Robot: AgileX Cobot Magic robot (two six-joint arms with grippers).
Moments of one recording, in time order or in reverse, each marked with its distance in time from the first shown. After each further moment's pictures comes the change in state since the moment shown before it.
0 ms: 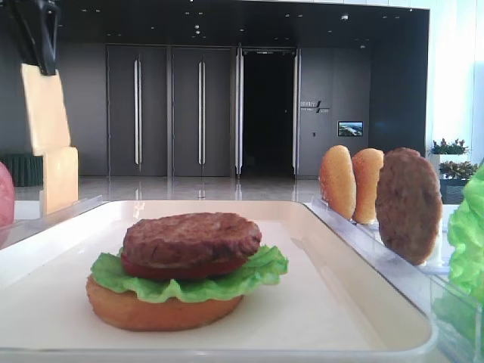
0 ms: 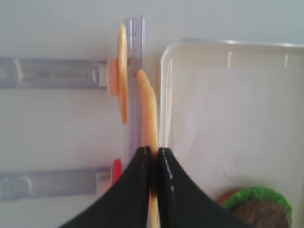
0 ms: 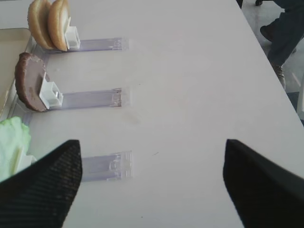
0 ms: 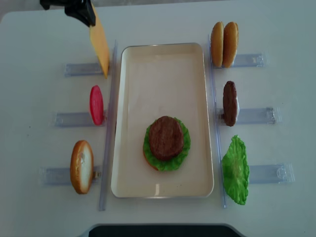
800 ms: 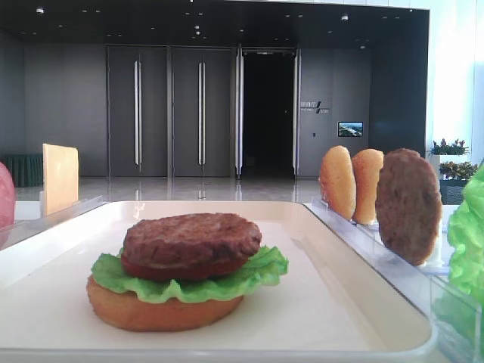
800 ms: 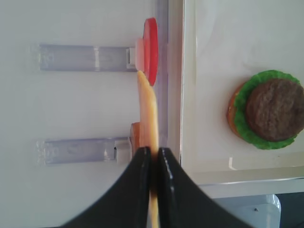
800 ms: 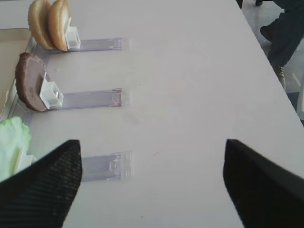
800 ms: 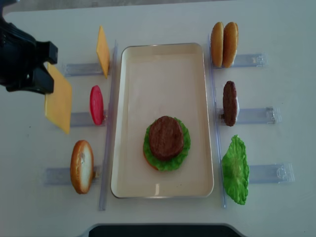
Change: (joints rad) left arm 0.000 -0.647 0.600 0.027 0.001 0.010; right arm 0.000 0.000 0.000 0.000 0.001 0.000
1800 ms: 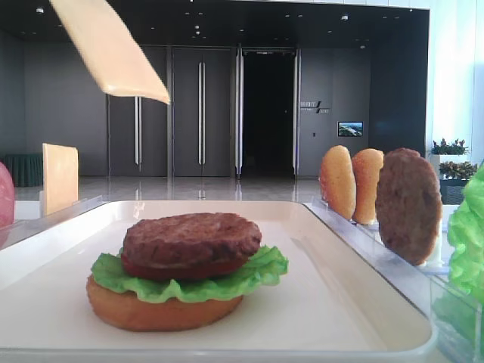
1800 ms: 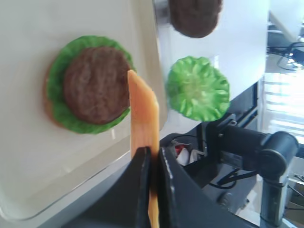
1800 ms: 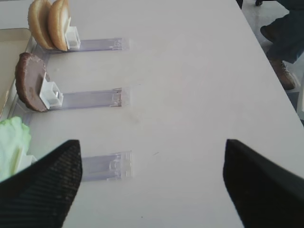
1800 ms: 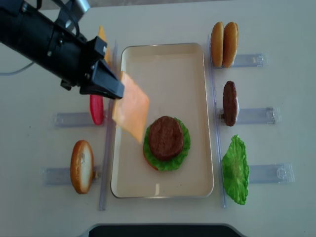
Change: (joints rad) left arm 0.000 0.271 0.037 -0.719 -0.026 0.475; right arm 0.000 0.000 0.000 0.000 0.000 0.000
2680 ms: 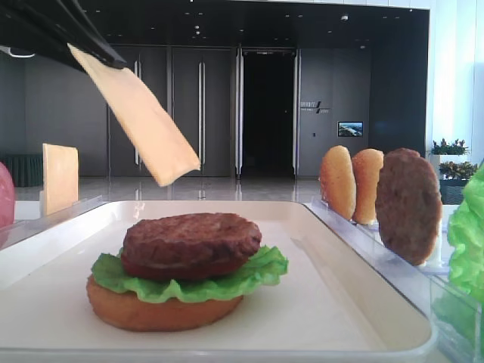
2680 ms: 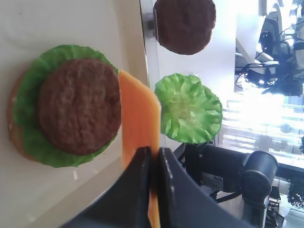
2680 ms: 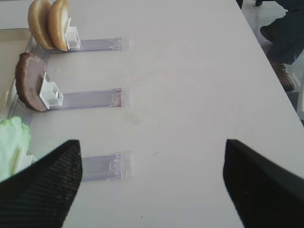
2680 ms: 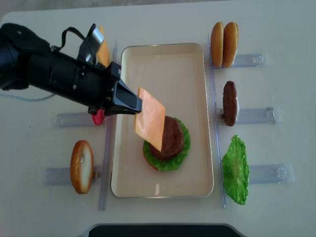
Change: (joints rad) left arm -0.002 0.077 0.265 -0.319 -0.177 0.324; right arm 0.000 0.000 0.000 0.000 0.000 0.000
